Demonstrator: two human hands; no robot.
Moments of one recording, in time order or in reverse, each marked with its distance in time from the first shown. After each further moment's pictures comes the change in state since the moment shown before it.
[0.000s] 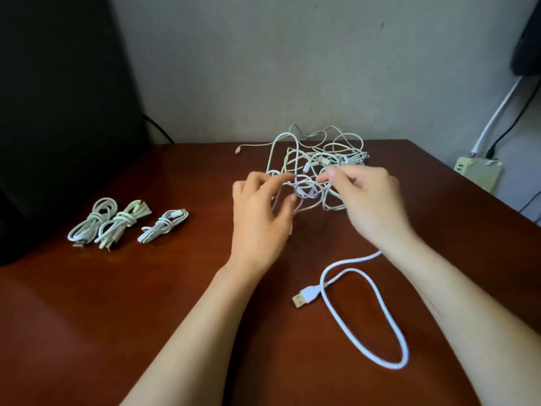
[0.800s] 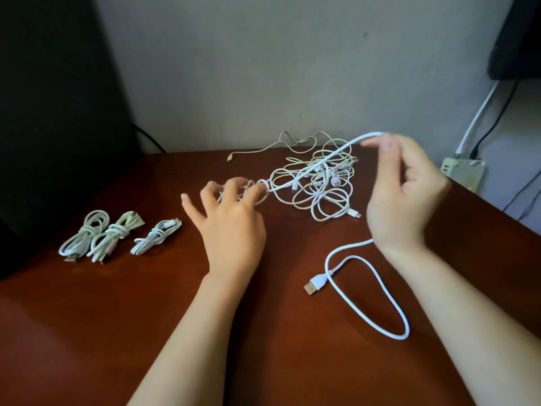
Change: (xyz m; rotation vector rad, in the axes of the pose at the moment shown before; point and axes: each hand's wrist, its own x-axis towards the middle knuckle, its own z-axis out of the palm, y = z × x) left_hand 0.000 -0.011 -0.006 0.535 0.077 0.004; right_hand -0.001 0.004 -0.012 0.237 0.682 -0.410
